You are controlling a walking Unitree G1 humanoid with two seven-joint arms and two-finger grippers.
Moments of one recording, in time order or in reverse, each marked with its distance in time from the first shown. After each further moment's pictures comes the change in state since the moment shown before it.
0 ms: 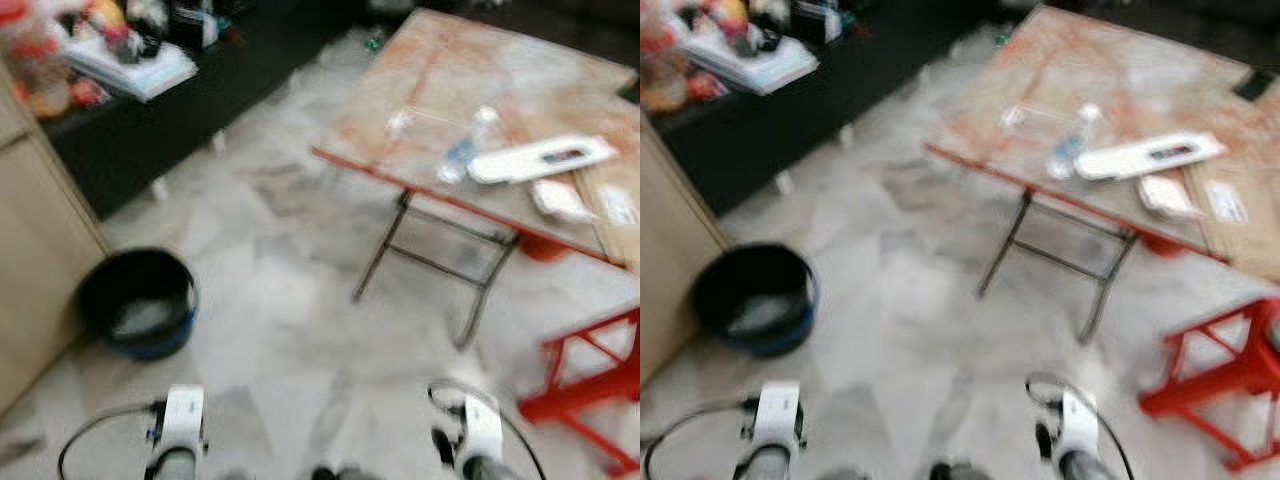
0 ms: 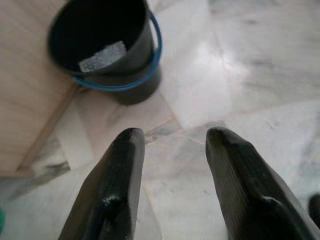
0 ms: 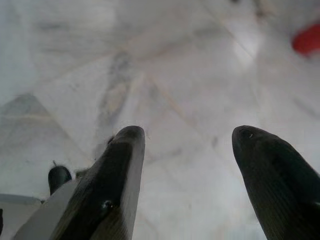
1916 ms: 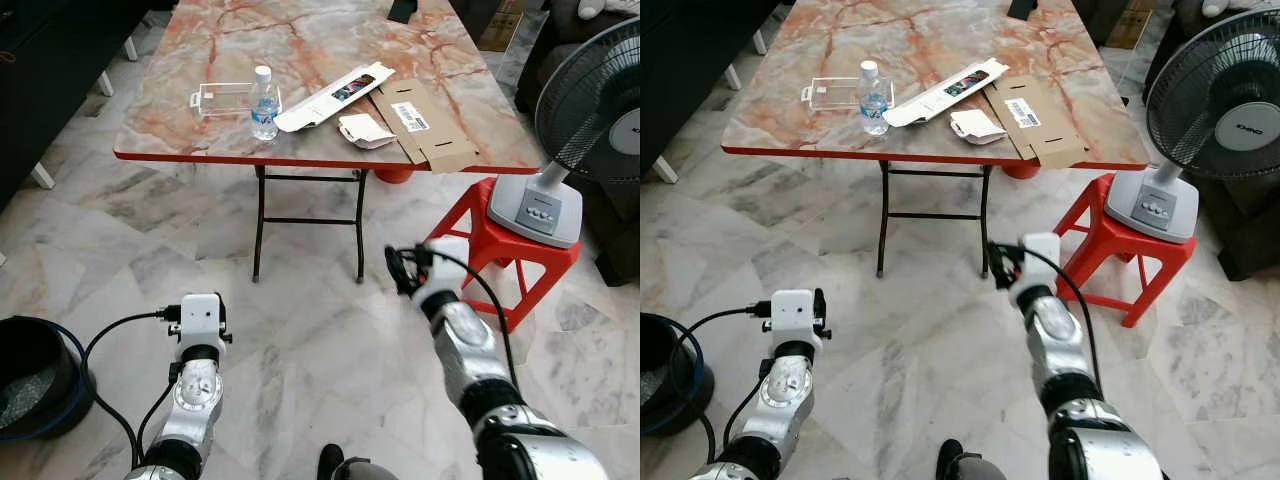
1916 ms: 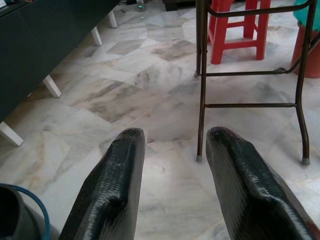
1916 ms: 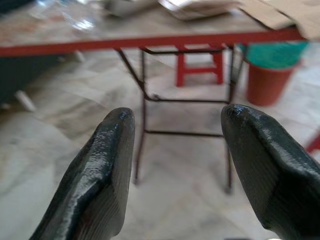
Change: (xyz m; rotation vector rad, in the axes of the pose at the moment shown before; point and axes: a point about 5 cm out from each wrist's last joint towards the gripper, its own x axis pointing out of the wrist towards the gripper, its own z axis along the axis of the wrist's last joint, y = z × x) left arm 0.030 -0.022 0.140 -0.176 -0.482 -0.042; right arm -0.037 0.117 0.219 -0.145 -0.858 0.422
